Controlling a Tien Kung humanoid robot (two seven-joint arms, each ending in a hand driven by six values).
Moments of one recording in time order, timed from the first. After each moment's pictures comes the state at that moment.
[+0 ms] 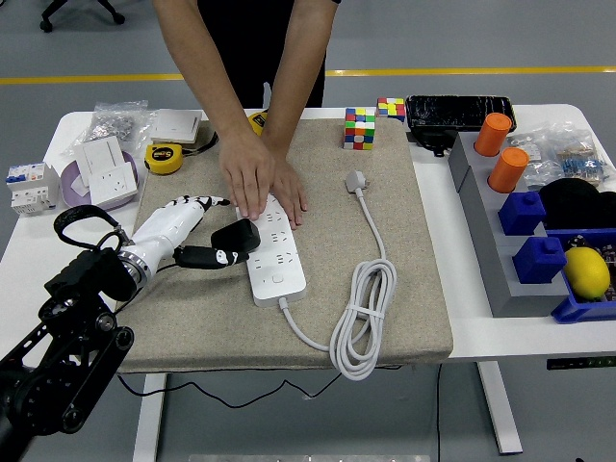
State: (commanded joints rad) left arm -0.22 0.12 -1.24 -1.34 2.27 -0.16 0.12; right arm 0.06 -0.12 1.52 0.18 -1.41 -0.06 -0.05
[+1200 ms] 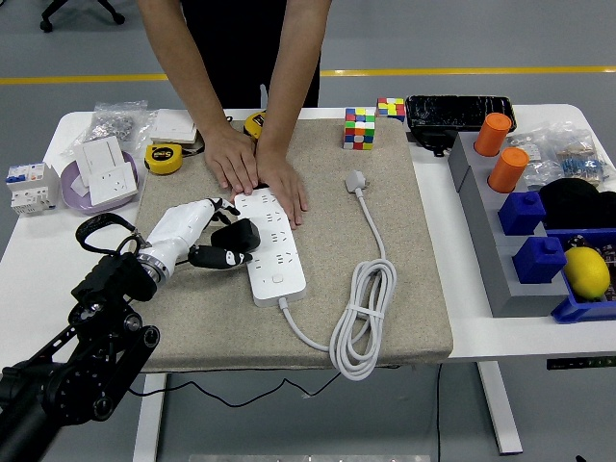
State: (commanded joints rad) left arm -0.28 0.06 -1.20 -1.16 2.27 0.02 0.08; right arm 0.07 -0.11 1.53 0.18 -1.41 -0.06 -0.04
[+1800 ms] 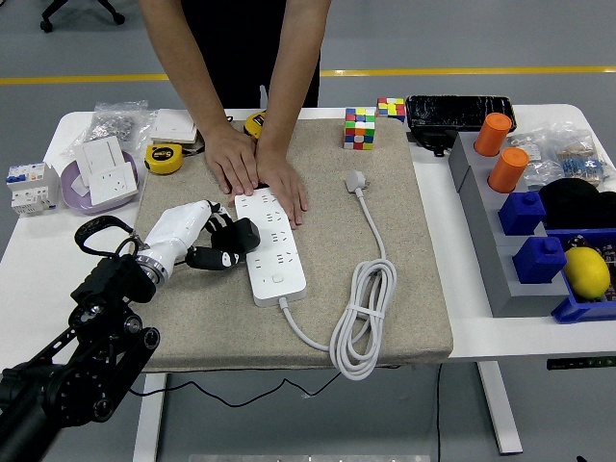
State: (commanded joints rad) left arm -0.28 0.06 -1.20 -1.17 2.27 0.04 0.10; right arm 0.06 -0.12 1.53 0.18 -1.41 -0.06 -0.04
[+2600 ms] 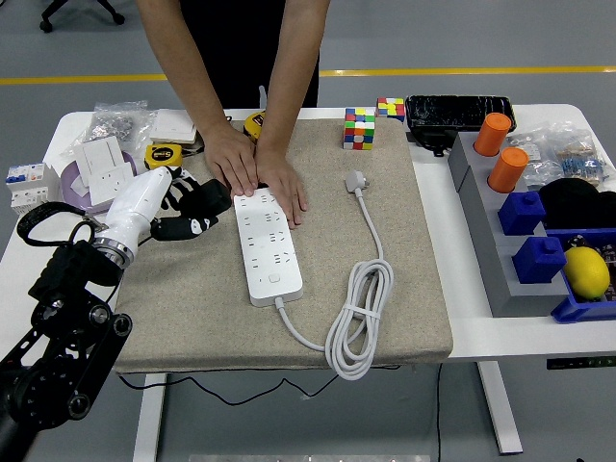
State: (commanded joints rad) left arm -0.21 0.07 -1.39 -1.33 2.27 0.06 0.10; right arm 0.06 -0.11 1.53 0.18 -1.40 -0.06 -0.05
